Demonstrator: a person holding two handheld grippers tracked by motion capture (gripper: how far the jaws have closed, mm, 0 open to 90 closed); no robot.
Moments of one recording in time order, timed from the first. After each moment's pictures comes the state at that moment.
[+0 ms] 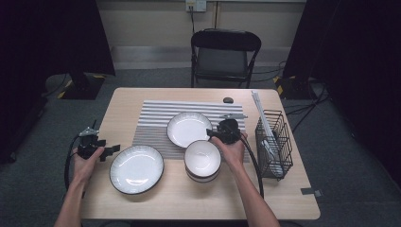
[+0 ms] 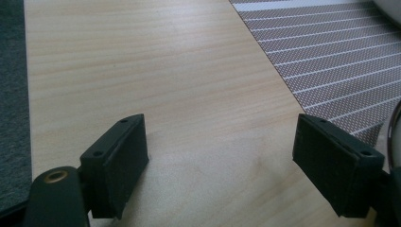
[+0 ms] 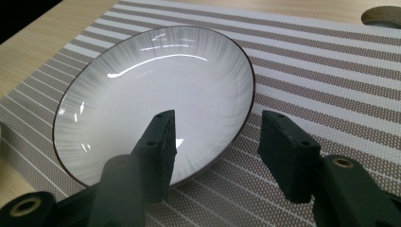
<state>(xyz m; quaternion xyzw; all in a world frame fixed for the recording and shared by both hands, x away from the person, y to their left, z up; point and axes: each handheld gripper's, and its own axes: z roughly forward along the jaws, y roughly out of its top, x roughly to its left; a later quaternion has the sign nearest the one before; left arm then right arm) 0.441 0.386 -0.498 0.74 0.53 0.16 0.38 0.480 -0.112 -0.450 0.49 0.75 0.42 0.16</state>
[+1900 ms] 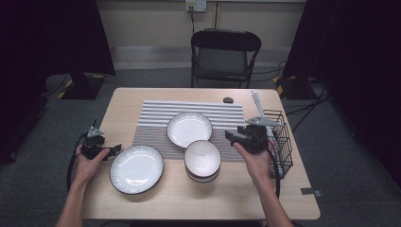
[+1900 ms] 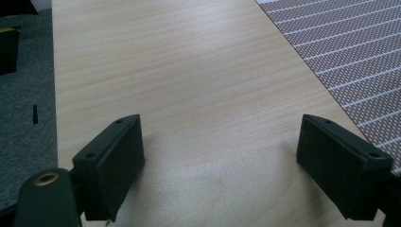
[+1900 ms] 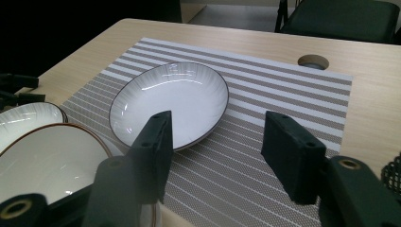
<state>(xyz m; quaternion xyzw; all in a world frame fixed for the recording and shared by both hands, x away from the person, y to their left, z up) 0.446 0.376 -0.503 0.75 0.52 0.23 0.34 0.402 -0.168 -0.375 0.47 0.72 0.46 0.20</state>
